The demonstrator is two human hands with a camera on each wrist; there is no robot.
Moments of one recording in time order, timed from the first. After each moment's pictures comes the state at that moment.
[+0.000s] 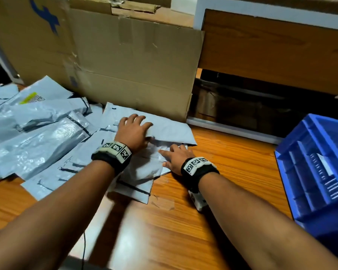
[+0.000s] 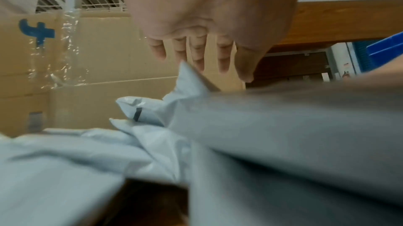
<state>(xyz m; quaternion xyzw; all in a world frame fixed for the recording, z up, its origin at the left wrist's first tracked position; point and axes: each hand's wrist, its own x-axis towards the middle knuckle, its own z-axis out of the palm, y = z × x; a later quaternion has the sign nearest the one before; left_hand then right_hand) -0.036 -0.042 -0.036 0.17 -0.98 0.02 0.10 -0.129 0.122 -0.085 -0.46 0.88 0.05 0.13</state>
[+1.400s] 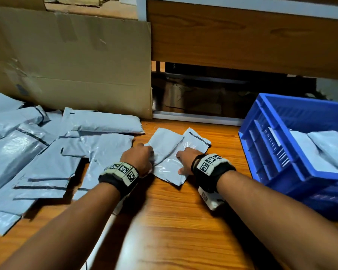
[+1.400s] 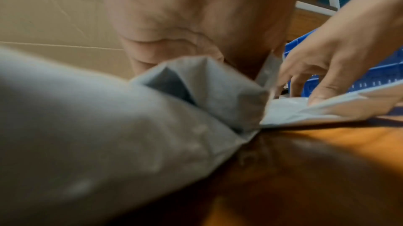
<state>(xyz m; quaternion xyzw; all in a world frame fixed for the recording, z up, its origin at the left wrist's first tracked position) -0.062 0.075 -0.061 0.16 -0.98 -0.11 -0.09 -0.156 0.240 -0.065 -0.31 0.92 0.09 0.22</state>
